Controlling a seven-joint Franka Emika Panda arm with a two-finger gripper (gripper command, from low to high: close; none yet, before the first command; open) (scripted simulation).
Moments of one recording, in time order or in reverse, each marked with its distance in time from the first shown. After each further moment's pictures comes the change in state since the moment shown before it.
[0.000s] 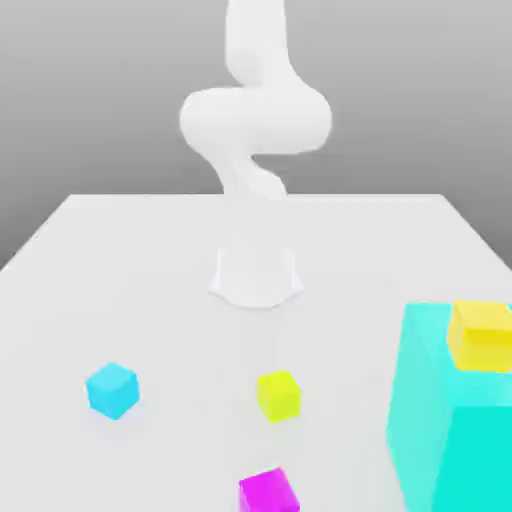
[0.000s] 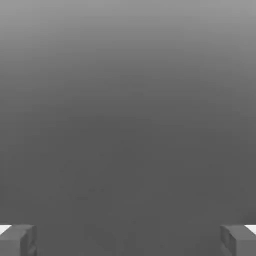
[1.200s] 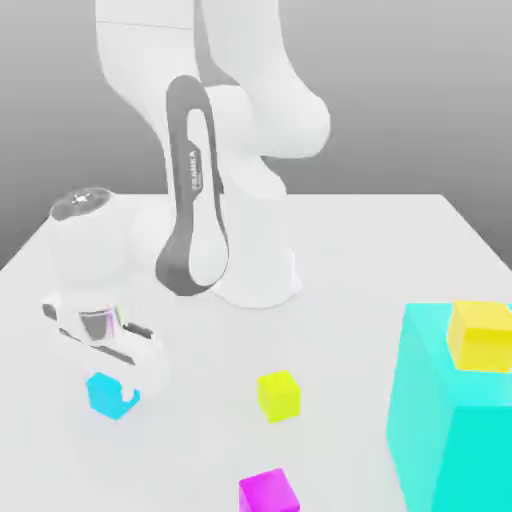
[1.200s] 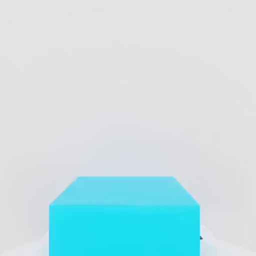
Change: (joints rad) arm -0.393 0.986 -0.078 -0.401 0.221 0.662 -0.210
